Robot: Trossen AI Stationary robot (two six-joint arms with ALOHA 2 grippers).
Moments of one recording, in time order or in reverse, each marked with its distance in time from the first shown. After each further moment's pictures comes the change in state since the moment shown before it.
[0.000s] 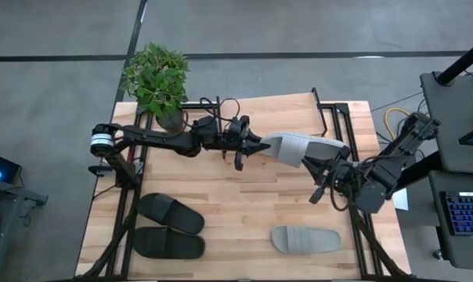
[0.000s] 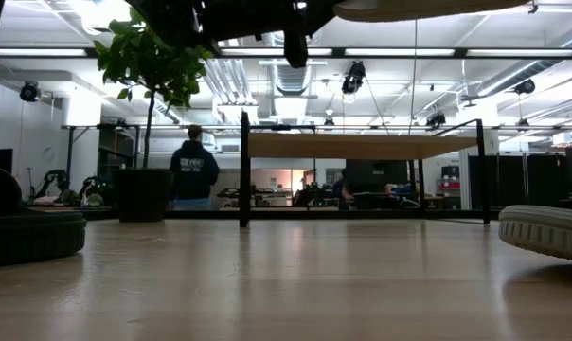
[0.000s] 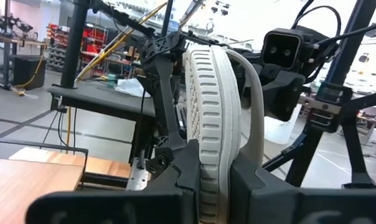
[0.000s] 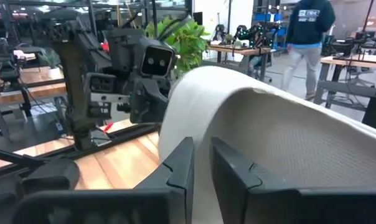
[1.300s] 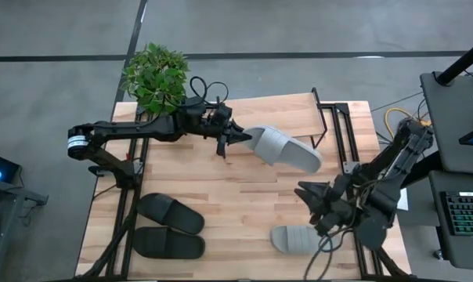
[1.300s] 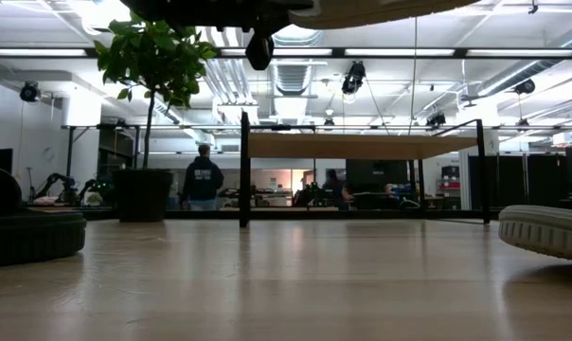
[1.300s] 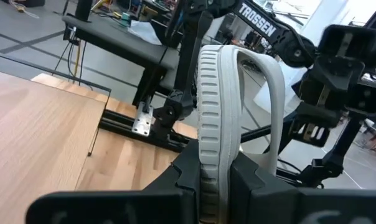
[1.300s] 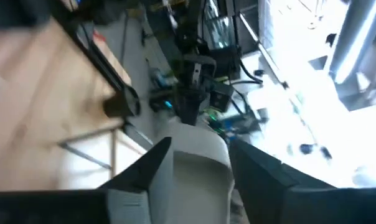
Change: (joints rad) left arm 0.137 -0.221 0.002 -0.480 0.153 -0.109; right arm 0.125 0.268 0.212 0.001 0.039 -1.230
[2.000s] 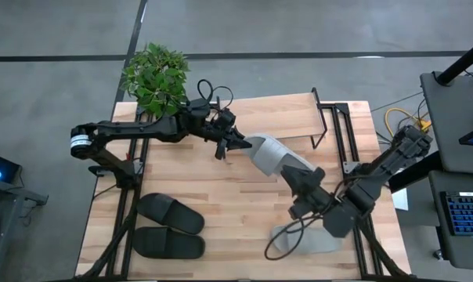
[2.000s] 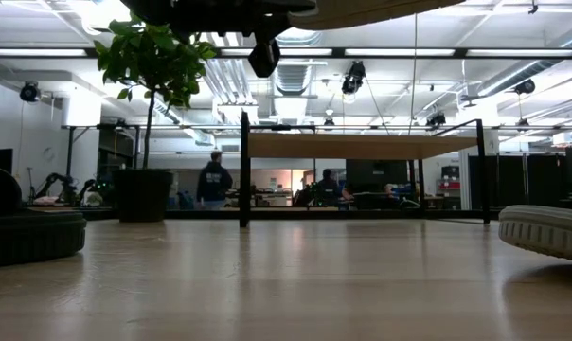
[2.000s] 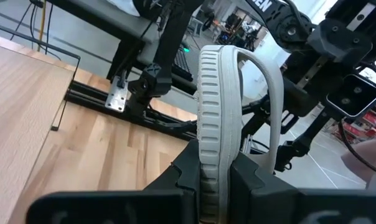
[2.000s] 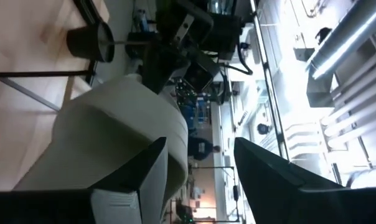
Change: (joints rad) left arm -0.004 0.030 0.000 -0.021 0.116 -0.050; right arm -0.191 0.104 0.097 0.001 -0.001 -0.263
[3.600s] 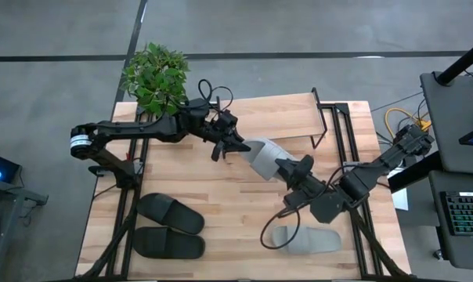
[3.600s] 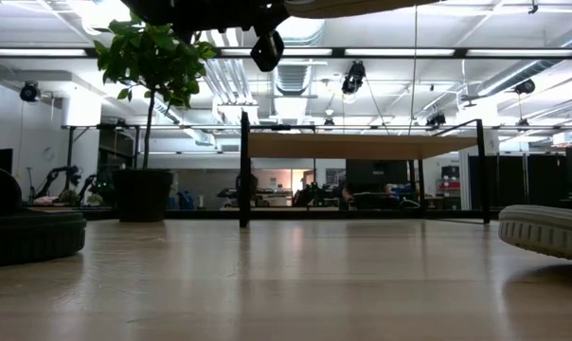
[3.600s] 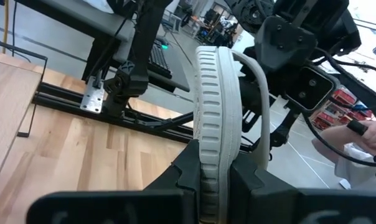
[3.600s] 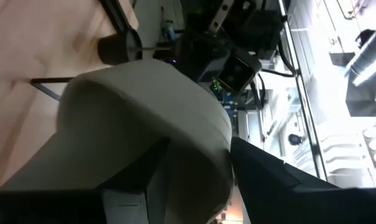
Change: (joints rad) left arm -0.008 -0.001 0.001 0.029 0.091 0.004; right arm -0.119 -0.027 0.007 -0.163 -0.191 0.166
